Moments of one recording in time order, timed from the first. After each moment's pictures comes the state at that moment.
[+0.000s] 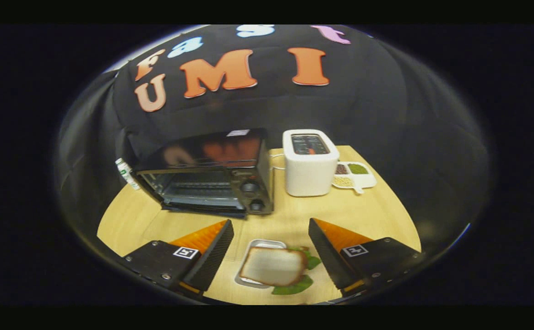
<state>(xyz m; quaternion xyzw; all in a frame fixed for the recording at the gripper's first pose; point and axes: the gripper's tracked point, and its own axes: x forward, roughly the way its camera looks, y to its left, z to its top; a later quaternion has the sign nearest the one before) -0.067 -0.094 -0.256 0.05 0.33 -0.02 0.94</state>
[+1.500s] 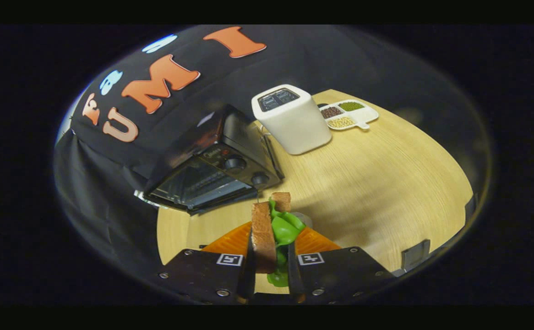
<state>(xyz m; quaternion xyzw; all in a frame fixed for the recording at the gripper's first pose) -0.082 -0.058 -0.287 0.27 0.41 0.01 0.87</state>
